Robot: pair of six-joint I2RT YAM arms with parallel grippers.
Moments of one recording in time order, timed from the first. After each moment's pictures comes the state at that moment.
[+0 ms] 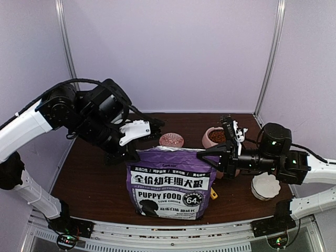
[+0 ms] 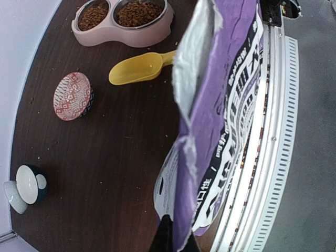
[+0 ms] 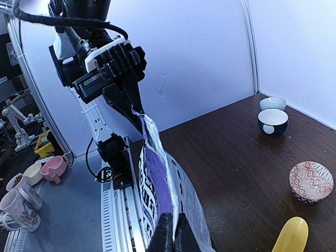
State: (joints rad) left arm -1.17 1.44 1.71 -1.29 -0.02 0.20; right arm 1.08 0.90 0.72 0.11 -0.20 0.23
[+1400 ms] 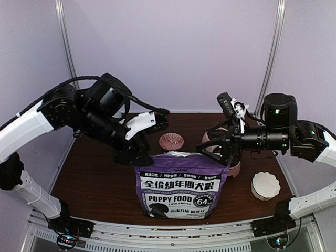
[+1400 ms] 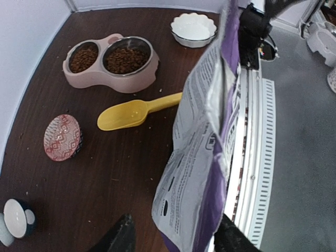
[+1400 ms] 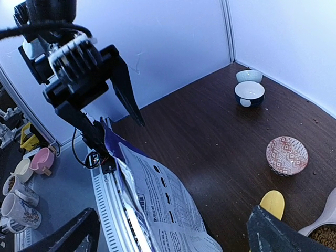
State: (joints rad) left arm -1.15 1.43 1.69 -1.11 0.14 0.21; right arm 1.08 1.00 1.14 -0.42 -0.12 0.23
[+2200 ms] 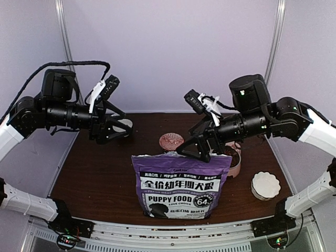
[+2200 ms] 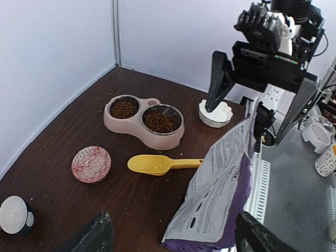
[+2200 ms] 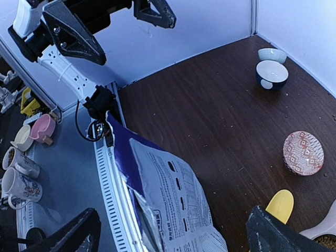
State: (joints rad) left arm -0.85 1.10 1.41 -0.75 0.34 0.05; right arm 1.11 1.29 1.48 -0.69 -0.18 0.16
